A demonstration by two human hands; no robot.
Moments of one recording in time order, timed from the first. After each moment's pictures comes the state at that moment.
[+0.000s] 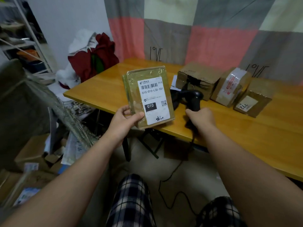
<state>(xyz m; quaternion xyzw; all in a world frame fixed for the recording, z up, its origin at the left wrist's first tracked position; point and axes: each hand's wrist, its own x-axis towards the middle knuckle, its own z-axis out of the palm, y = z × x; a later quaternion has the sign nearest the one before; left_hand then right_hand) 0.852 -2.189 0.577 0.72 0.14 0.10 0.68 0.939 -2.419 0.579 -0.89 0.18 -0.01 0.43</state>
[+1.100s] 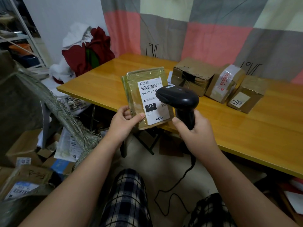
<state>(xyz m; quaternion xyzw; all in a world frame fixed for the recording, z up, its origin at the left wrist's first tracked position) 0.843 -2.208 0.559 0.74 0.12 0.13 0.64 0.811 -2.420 0.615 -0.83 -0.14 -0.08 0.53</state>
